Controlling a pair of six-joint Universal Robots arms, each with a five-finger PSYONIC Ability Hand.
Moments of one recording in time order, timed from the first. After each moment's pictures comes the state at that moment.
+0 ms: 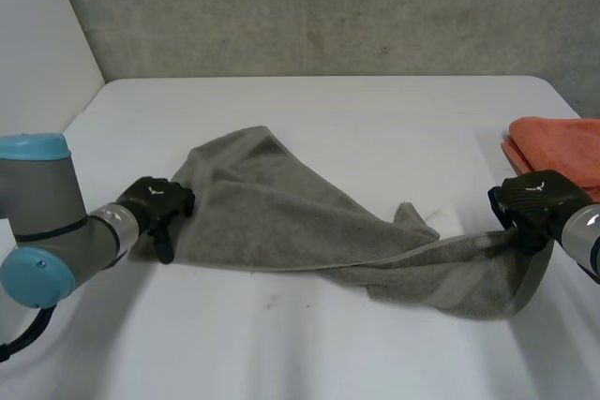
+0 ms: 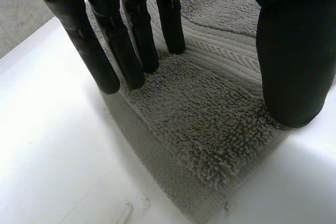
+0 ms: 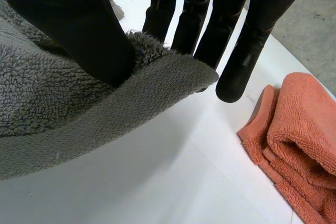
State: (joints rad) left arm 4.54 -2.22 -1.47 3.16 -1.32 3.70; right arm 1.62 -1.30 1.70 0.13 1.31 2.49; left_hand 0.64 0.82 0.83 0.83 0.37; right_hand 0.96 1.17 1.17 1.19 0.98
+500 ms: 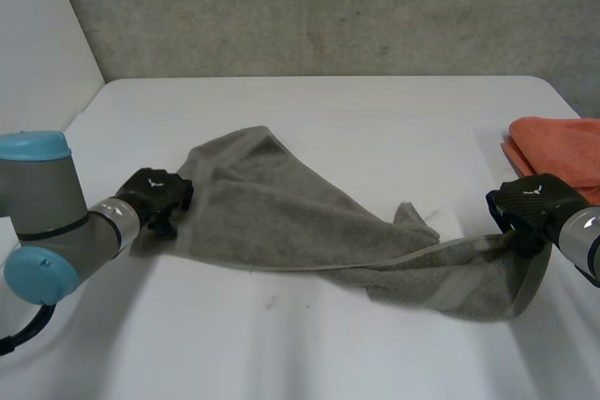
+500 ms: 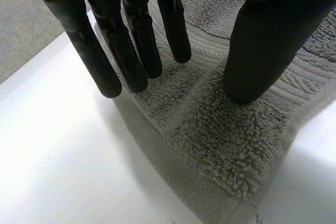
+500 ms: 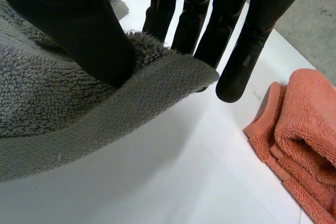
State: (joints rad) left arm 4.54 -2.22 -1.46 3.21 -1.32 3.69; right arm 1.62 -1.28 1.70 0.13 1.31 2.49; left_hand 0.64 0.90 0.90 0.90 0.71; right_hand 0.96 1.17 1.17 1.19 0.98
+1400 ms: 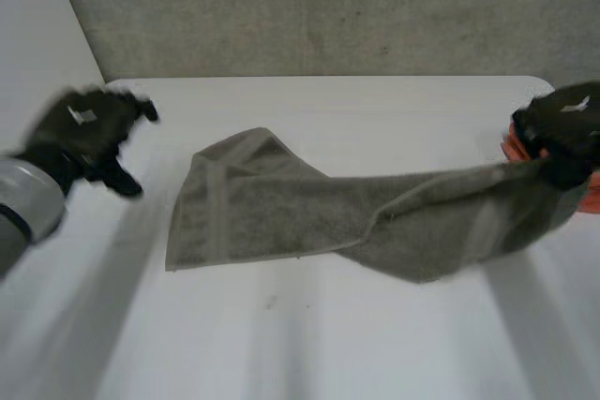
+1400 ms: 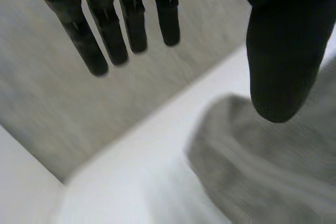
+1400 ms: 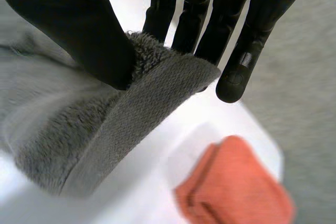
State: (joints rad) left arm 4.52 -1.54 -1.75 3.15 -1.36 3.47; right arm 1.65 -1.53 1.47 0.41 1.30 2.48; left_hand 0.43 0.47 0.48 0.47 0.29; right_hand 0.97 1.17 1.17 1.19 0.98
